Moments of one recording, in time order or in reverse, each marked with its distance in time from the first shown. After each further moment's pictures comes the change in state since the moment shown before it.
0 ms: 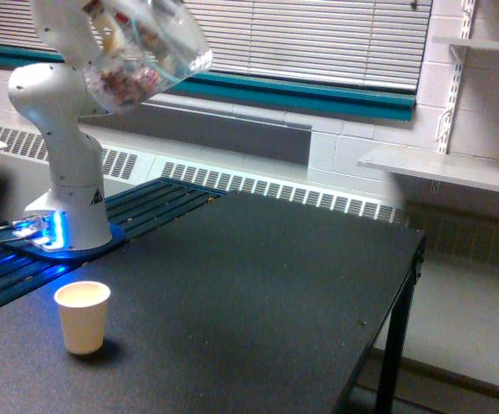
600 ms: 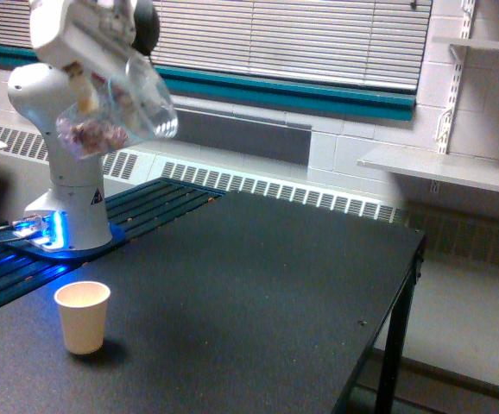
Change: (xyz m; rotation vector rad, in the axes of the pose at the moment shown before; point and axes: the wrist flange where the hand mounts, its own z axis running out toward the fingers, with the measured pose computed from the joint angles) arm -0.070 0.033 0.020 -0.029 -0.070 -0.157
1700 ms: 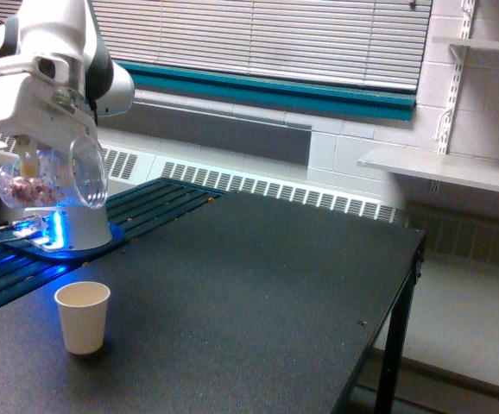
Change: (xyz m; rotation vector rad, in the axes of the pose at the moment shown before) arm -0.112 0.052 0.023 -0.092 -0.160 -0.175
